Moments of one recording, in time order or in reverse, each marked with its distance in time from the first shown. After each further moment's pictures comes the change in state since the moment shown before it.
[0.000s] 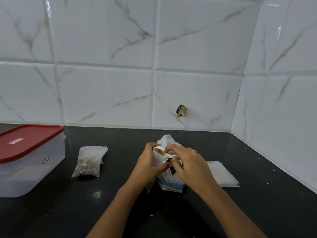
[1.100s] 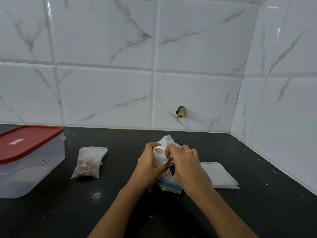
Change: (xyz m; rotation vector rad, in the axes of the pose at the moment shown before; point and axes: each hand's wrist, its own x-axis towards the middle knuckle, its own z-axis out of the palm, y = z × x) left_hand 0.003 -0.006 0.003 0.036 0.040 0.022; right_hand 0.006 -0.016 -0.002 -0.135 -0.103 0.070
